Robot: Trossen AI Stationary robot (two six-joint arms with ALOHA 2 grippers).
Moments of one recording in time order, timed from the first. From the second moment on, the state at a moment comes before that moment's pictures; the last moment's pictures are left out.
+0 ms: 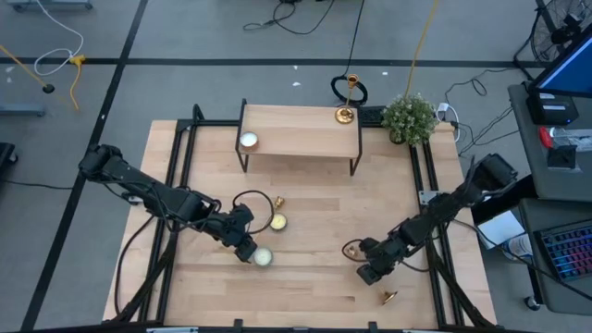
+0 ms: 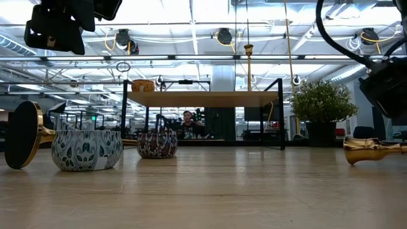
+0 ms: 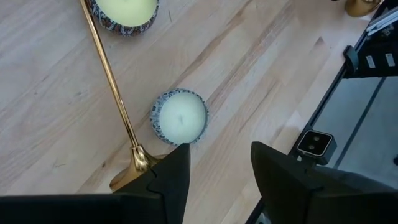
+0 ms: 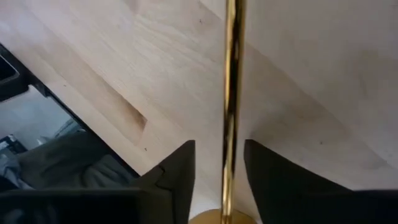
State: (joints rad) left arm -0.41 1.33 0.99 -0.62 -0.02 -1.23; right arm 0.61 1.48 0.56 -0.04 -0.28 1.66
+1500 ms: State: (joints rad) left arm -0.41 1.33 0.99 -0.60 -0.03 -1.21; right arm 0.19 1.01 0.68 0.20 0.33 0.92
